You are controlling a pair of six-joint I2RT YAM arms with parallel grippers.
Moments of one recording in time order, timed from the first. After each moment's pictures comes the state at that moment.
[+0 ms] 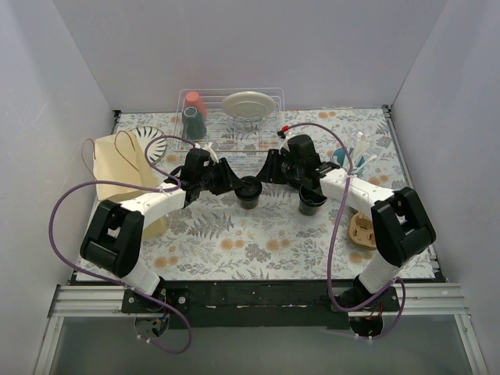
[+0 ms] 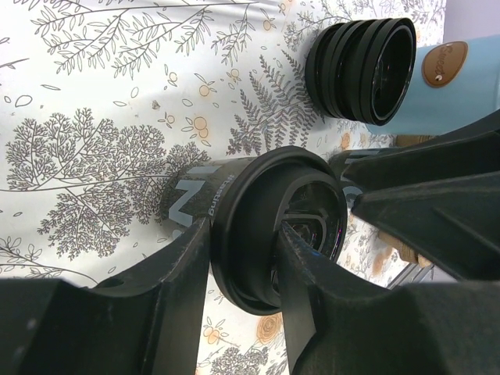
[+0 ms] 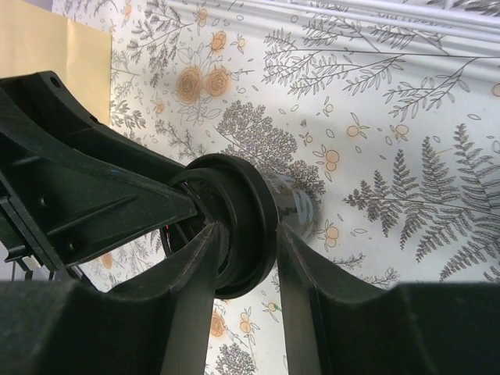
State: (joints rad) left arm -0.44 1.58 0.87 0.04 0.30 -0.74; right arm 0.58 1.66 1.08 -0.03 -0.32 0.58
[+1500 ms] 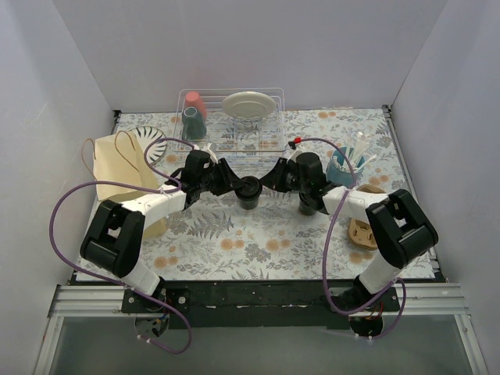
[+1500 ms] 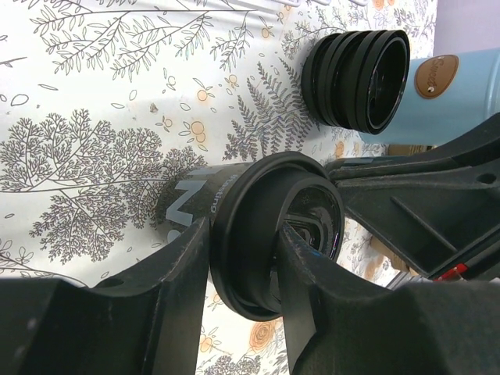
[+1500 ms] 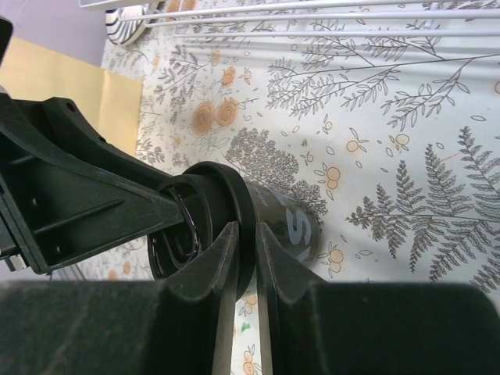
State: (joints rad) left arm -0.44 1.58 0.84 0.09 0.28 -0.78; right arm 0.57 1.64 0.80 0.41 -0.30 0.73
